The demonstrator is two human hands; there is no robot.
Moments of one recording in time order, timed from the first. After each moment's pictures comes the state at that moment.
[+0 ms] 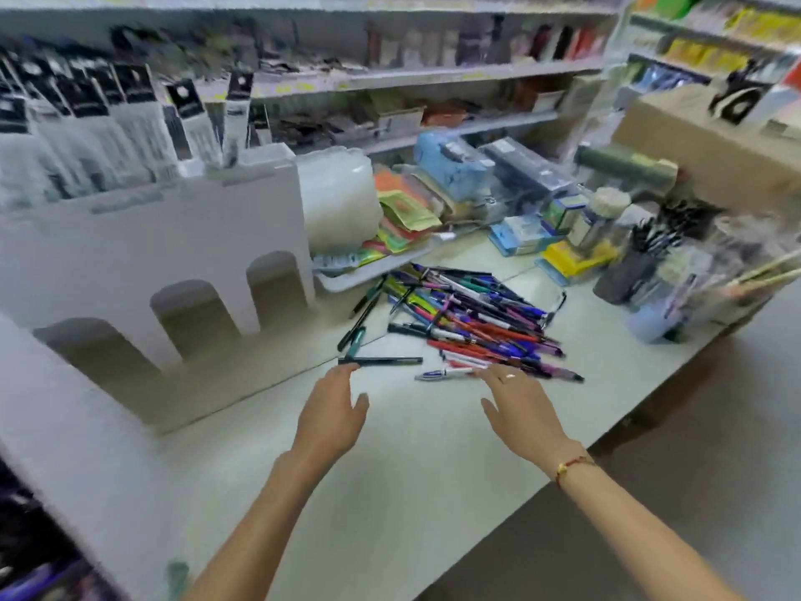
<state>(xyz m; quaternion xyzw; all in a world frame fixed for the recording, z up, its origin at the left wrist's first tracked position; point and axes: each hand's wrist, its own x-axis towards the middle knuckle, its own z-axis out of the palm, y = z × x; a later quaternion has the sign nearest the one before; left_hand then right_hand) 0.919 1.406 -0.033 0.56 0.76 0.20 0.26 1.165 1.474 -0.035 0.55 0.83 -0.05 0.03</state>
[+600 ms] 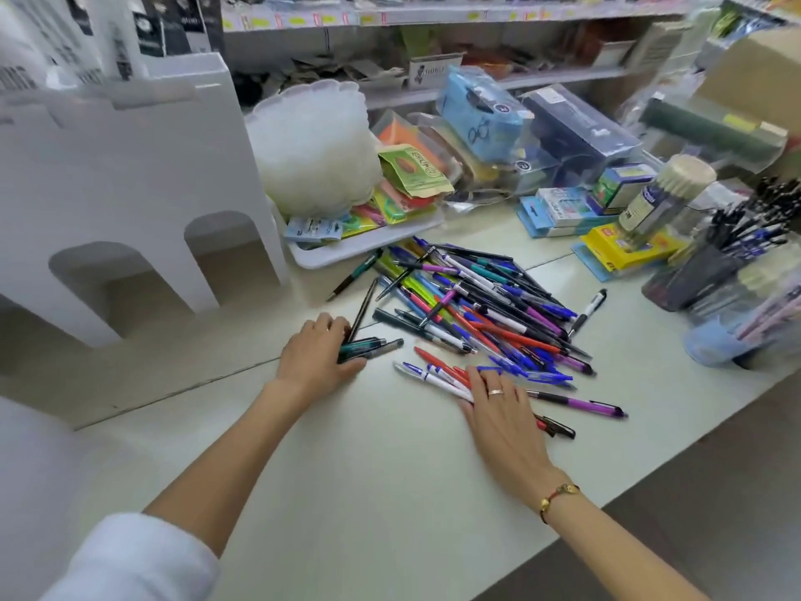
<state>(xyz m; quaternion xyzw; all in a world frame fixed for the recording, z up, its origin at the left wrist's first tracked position) 0.909 1.522 -0.097 0.61 0.78 0.04 0.14 1.175 1.534 -0.139 0.49 0.87 0.07 -0.05</state>
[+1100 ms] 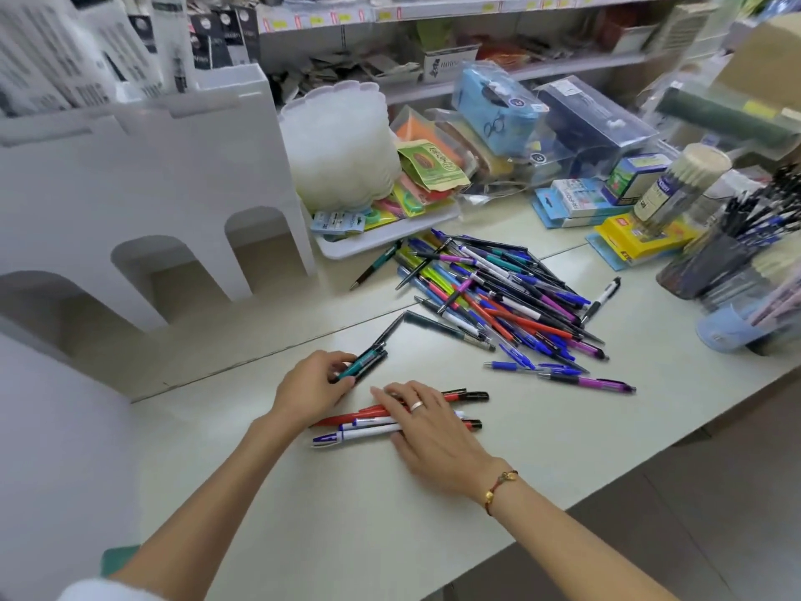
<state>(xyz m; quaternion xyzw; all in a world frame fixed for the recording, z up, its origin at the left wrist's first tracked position) 0.901 1.455 -0.095 0.52 0.79 0.16 0.28 1.106 1.479 -0.127 0.28 0.95 -0.14 -0.07</state>
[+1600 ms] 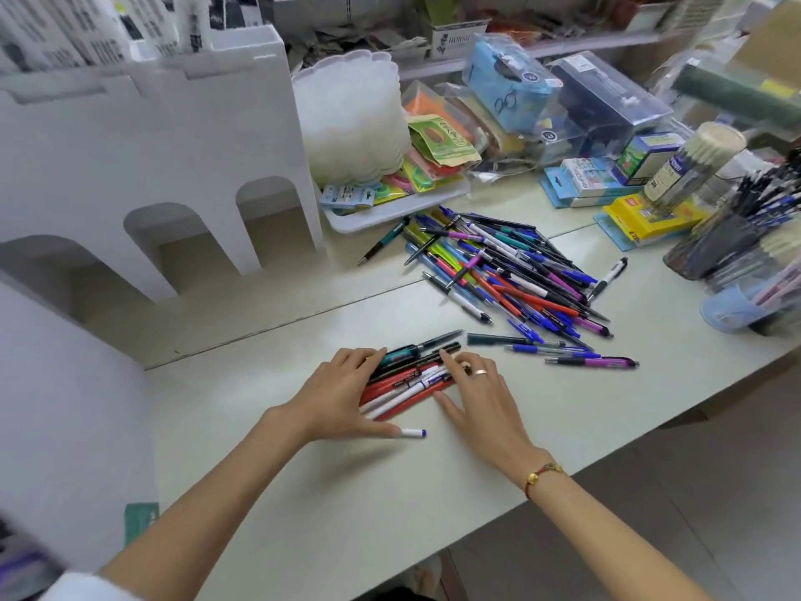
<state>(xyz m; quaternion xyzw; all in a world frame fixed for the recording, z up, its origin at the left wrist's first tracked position) 0.920 1.421 -0.090 0.70 0.66 0.00 0.27 1.140 1.478 -0.117 0.47 0.86 -0.17 -0.07</state>
